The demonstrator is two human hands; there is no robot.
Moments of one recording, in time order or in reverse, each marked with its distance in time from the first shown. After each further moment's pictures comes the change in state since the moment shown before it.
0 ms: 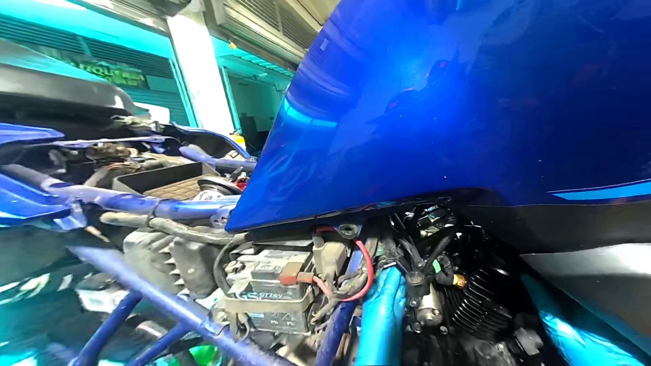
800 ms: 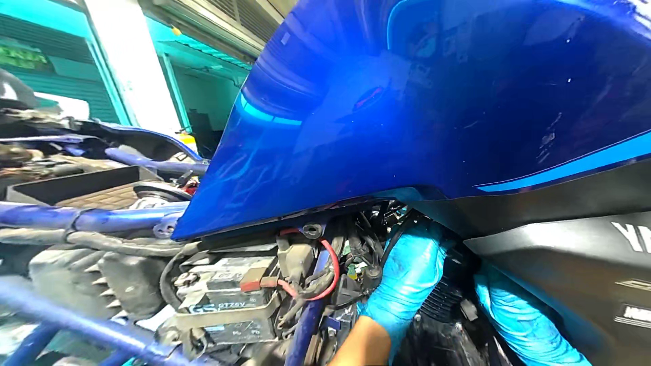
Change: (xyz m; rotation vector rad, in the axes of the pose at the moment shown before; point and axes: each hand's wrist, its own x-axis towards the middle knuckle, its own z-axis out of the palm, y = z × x) left_hand 0.027 0.001 0.085 1.138 -0.367 1.175; right_hand -0.006 0.072 0.041 -0.162 0.178 -0.370
